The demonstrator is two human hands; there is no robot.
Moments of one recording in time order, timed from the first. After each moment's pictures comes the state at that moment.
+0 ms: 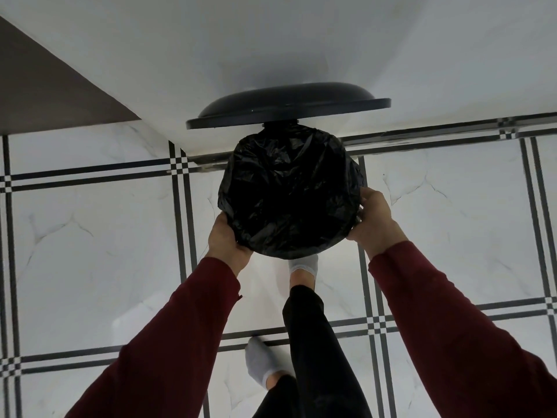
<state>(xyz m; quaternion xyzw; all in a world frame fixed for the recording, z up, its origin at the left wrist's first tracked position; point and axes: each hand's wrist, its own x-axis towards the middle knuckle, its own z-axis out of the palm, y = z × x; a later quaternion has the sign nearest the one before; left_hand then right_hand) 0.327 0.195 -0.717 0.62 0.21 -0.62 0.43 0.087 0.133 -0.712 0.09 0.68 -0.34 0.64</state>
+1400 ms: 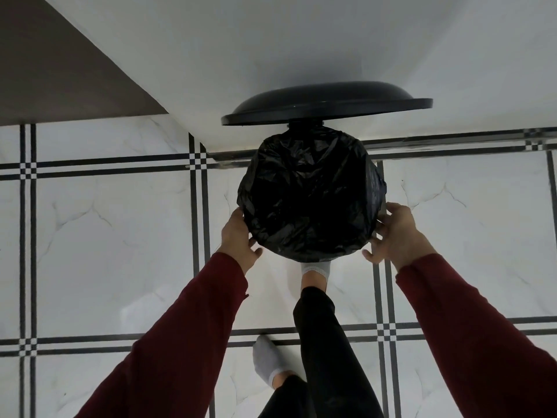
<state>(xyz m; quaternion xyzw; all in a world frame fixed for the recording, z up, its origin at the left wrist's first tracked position) 0.346 0.197 -0.712 0.73 0.13 -0.59 0.32 0.075 0.141 -0.715 0.09 0.76 -0.19 0.62</state>
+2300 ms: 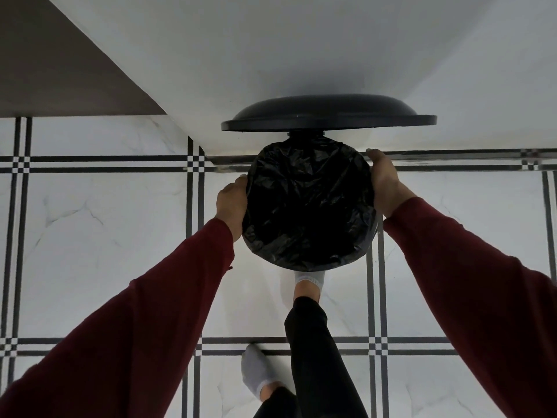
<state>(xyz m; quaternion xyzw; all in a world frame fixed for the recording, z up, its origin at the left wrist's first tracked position) 0.361 0.132 -0.720 0.77 -0.09 -0.56 0.29 0.096 0.035 -0.745 -0.11 0.73 -0.22 0.64</state>
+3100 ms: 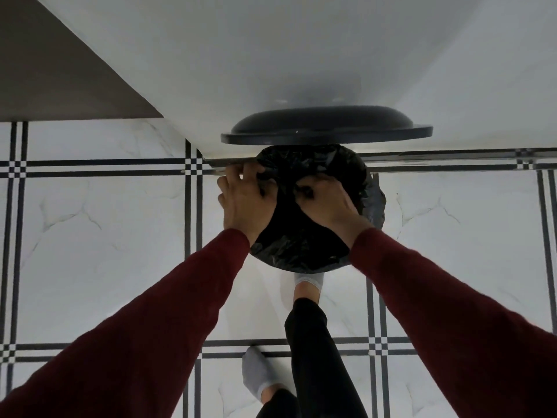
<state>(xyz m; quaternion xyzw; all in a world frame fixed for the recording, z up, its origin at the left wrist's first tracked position) 0.334 0.134 -0.706 0.81 -0.48 -0.27 0.19 0.170 0.088 -0.721 -0.70 0.61 0.00 0.38</state>
